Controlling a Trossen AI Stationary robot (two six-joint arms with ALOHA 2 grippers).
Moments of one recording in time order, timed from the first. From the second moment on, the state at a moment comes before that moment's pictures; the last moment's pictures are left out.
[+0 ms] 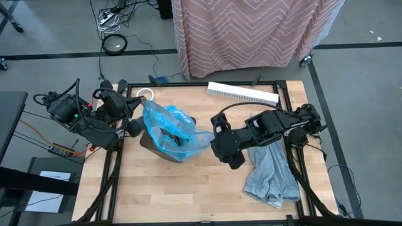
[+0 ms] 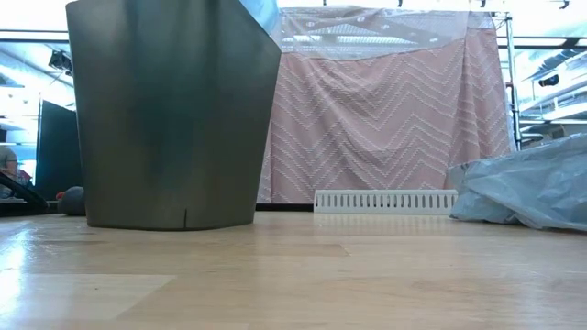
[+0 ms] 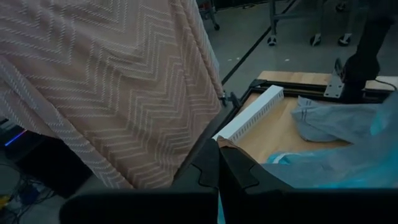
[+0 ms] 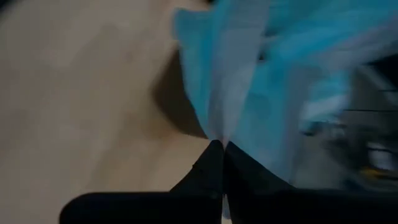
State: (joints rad) left arm -0.58 1.25 1.86 -1.46 -1.19 -0.55; right arm 0.36 1.86 2.30 -1.35 0.39 -0.35
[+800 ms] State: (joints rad) left arm -0.56 1.24 1.86 -1.10 -1.18 -0.31; right arm 0.42 1.75 2.36 -0.60 0.86 -0.82
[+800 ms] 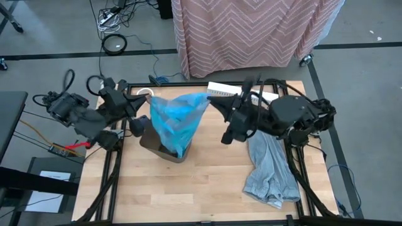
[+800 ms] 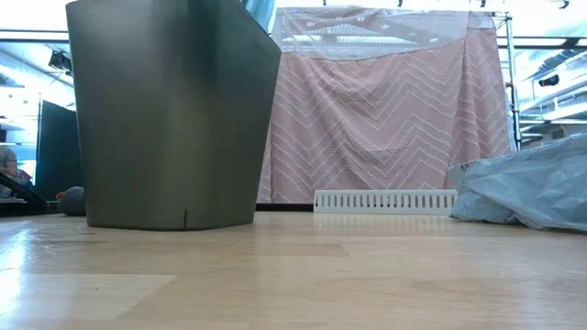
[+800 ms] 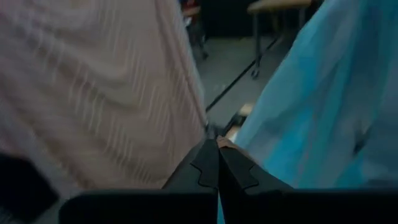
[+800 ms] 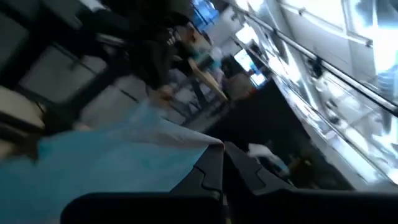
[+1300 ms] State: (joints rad) left arm -0.45 1.27 1.86 -0.56 -0.95 0.08; right arm 0.24 1.86 2.35 -0.34 0.44 -0.68
